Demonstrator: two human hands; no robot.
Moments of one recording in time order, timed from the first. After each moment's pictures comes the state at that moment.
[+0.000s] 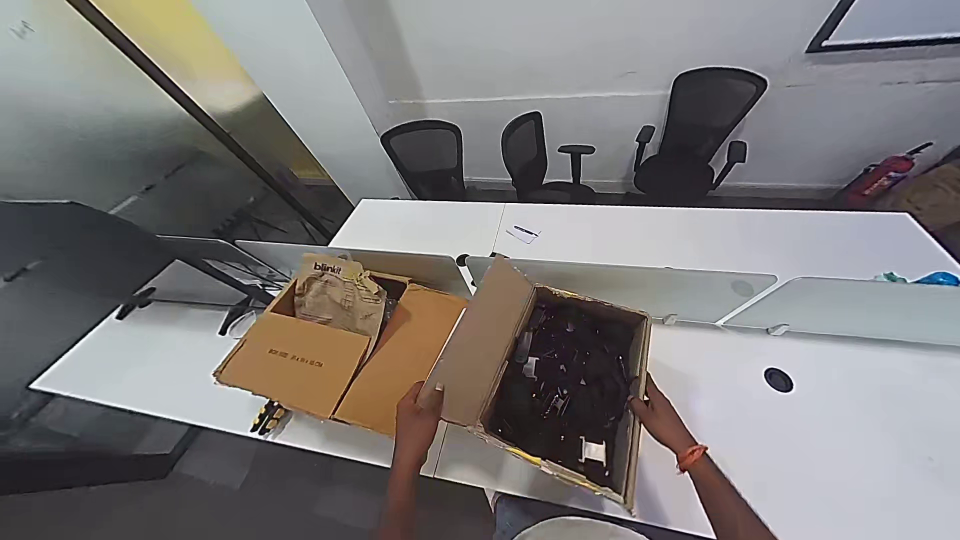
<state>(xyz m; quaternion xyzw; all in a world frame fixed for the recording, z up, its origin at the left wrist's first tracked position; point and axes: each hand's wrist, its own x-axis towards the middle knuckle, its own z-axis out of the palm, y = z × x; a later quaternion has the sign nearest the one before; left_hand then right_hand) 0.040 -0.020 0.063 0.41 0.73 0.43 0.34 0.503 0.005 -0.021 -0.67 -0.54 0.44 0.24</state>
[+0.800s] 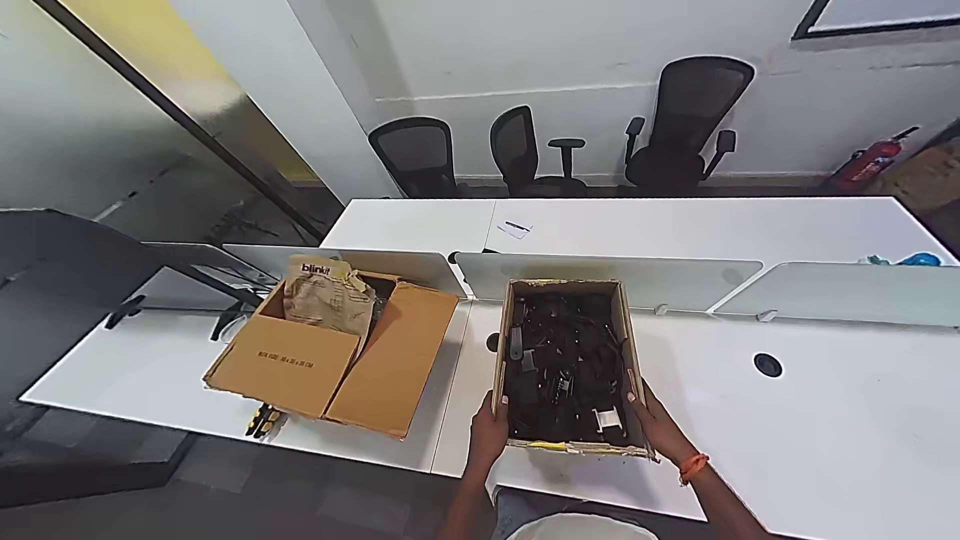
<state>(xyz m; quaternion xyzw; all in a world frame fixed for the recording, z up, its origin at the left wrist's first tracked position) 0.152 -0.032 -0.026 0.48 0.74 0.22 0.41 0.515 -0.034 -0.034 -0.63 -0.52 0.48 0.31</state>
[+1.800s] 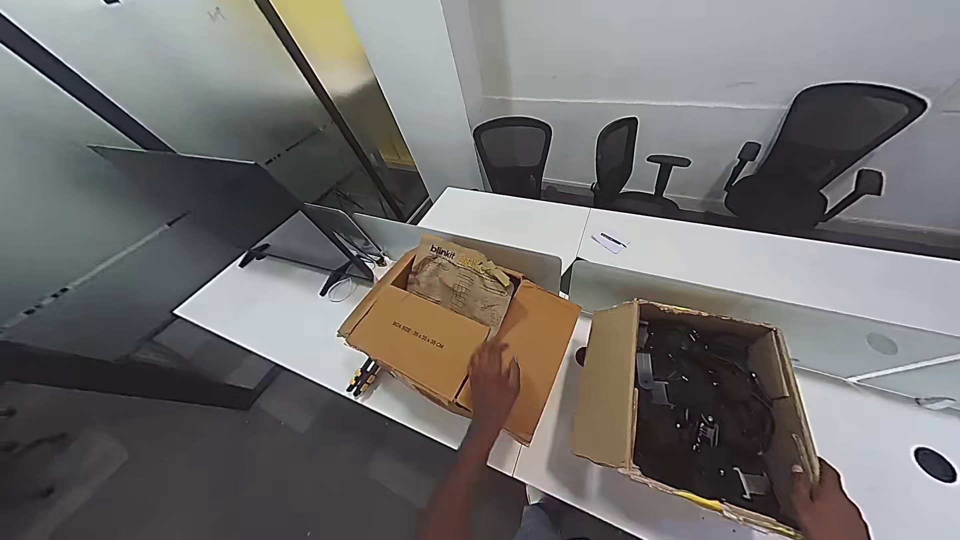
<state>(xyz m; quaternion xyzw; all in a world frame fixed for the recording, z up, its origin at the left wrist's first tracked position) -0.102 0.028 0.035 0.61 0.74 0.29 0.05 0.448 -0.044 -0.012 -0.85 -0.49 0.14 0.14</state>
